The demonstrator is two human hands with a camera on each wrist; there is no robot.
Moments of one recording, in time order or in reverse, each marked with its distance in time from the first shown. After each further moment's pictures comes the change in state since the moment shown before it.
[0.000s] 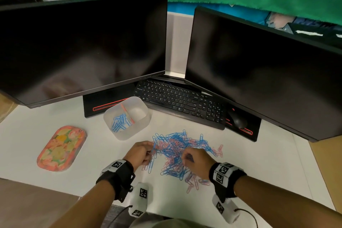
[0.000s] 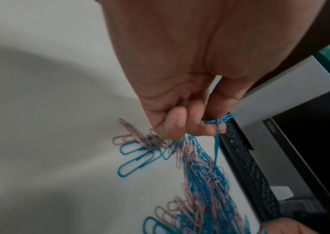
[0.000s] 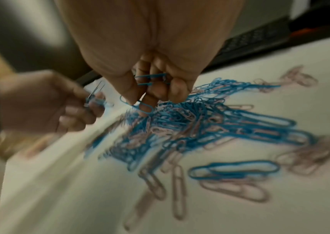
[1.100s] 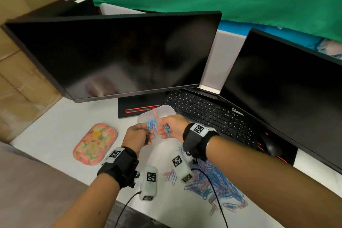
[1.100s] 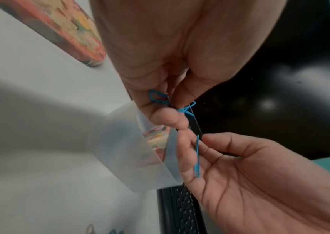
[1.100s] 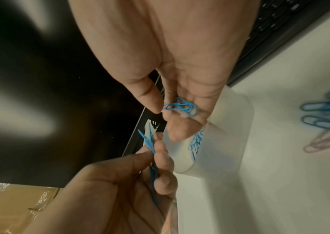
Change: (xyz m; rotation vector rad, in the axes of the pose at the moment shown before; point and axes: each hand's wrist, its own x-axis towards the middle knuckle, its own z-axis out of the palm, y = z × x) left_hand -0.024 0.067 -0.077 -0.253 0.389 0.198; right_hand 0.133 -0.198 0.001 0.775 -0.113 0.306
